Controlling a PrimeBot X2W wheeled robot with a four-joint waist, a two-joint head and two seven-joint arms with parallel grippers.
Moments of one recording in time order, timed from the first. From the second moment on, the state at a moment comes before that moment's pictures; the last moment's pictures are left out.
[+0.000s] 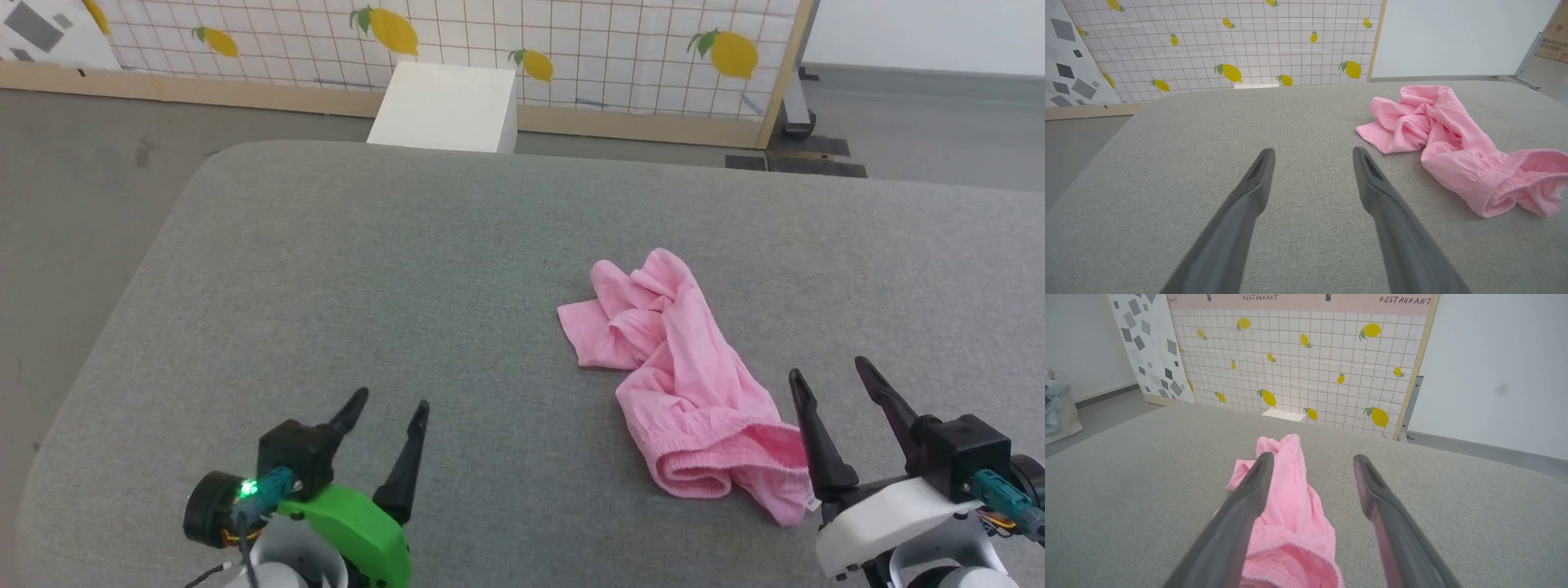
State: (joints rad) left arm -0.24 0.63 -0.85 -0.09 -0.79 0.38 -0.18; right arm 0.06 -0.12 0.02 -0.08 0.11 0.13 0.00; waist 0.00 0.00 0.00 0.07
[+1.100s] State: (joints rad) left arm -0.78 0.43 -0.98 0.06 -1.06 0.29 0.70; right arm -0.04 -0.07 0.01 -0.07 0.05 0.13 -0.08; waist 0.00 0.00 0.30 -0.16
